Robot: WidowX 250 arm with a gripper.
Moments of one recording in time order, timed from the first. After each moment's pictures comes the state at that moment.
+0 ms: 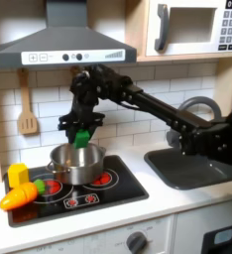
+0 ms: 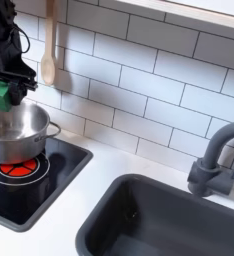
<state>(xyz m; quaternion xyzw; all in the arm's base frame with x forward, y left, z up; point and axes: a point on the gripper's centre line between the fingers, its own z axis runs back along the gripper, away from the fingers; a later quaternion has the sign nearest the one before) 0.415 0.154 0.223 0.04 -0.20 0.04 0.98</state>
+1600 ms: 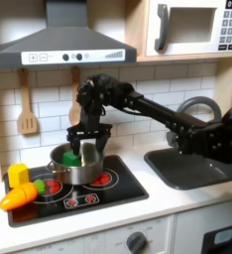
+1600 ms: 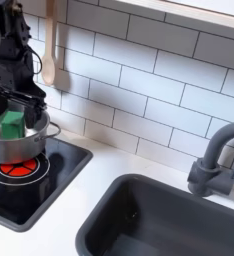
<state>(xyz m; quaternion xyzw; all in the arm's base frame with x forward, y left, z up) 0.411 0.134 0.192 0.03 -0.13 0.01 0.99</state>
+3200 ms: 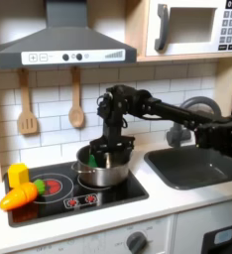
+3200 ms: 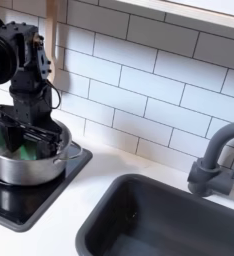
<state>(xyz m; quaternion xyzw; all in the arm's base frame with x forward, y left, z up) 0.380 0.085 0.167 0.00 -0.08 -0.04 1.00</state>
